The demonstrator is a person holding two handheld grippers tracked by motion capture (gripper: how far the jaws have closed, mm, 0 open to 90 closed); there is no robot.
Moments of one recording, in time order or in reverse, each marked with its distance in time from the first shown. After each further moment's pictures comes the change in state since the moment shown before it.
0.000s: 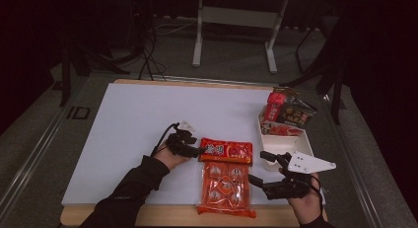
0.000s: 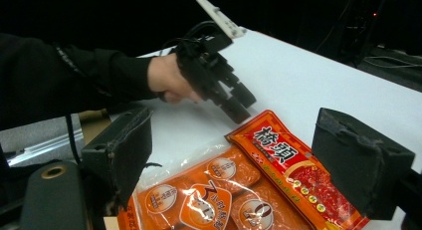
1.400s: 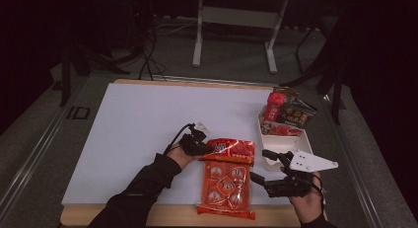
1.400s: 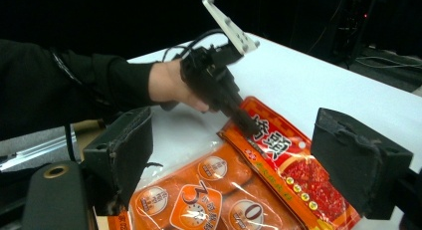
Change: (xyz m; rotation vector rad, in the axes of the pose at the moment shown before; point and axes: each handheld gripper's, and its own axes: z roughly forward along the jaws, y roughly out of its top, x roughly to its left) left arm -0.026 0.022 0.013 0.045 -0.065 0.088; right arm -0.004 0.002 -0.004 -0.006 -0.026 0.003
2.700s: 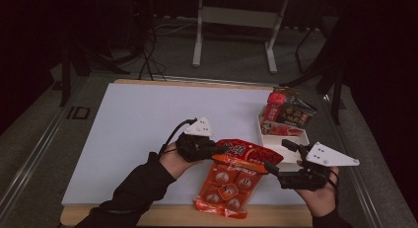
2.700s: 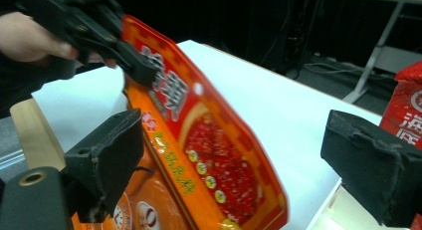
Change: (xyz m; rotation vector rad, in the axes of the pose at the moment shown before) left arm -0.088 0.040 -0.103 -0.238 -0.125 0.233; right arm -0.014 0.017 -0.027 -0.025 -0.160 -0.002
